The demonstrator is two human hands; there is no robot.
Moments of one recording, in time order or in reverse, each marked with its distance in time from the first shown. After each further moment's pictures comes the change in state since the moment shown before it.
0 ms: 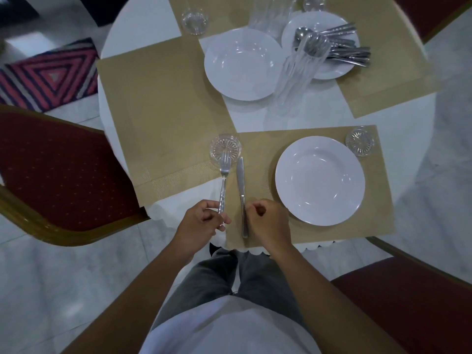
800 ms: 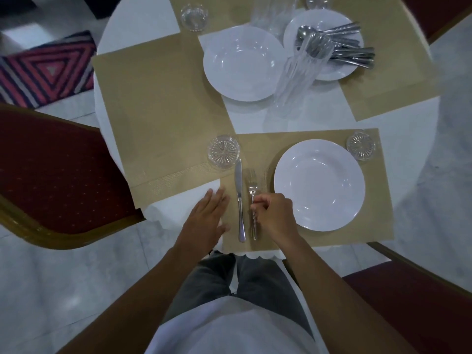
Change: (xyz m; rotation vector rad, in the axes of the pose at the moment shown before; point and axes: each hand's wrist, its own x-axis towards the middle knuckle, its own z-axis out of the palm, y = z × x) left_hand 0.034 -0.030 0.011 1.113 -0.011 0.424; right_hand 0.027 -0.006 -0.025 -0.051 -0.062 -0.065
